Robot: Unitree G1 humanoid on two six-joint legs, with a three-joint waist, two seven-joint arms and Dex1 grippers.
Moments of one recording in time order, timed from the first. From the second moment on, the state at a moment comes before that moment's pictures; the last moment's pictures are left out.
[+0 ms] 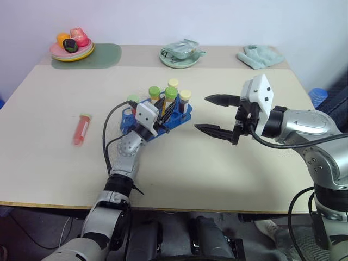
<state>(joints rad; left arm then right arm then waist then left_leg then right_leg) -0.61 0.09 -0.03 0.59 -0.10 -0.50 -0.49 -0.54 -0.74 -0.05 -0.51 0.62 0.78 0.79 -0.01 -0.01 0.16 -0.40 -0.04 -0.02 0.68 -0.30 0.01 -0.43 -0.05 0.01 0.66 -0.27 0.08</state>
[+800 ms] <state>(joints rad) -0.56 0.10 -0.01 0.59 -0.19 -0.43 -0.63 -0.53 -0.75 -0.06 -0.54 0.65 0.79 0.75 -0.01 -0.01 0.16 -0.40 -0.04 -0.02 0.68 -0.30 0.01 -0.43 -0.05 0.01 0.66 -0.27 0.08</state>
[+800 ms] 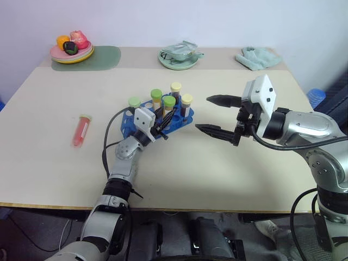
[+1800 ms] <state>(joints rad) -0.60 0.64 0.28 -0.04 -0.45 0.87 0.00 -0.54 -0.67 0.04 -0.38 0.58 0.64 0.84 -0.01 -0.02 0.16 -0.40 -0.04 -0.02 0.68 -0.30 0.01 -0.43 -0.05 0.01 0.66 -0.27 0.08</state>
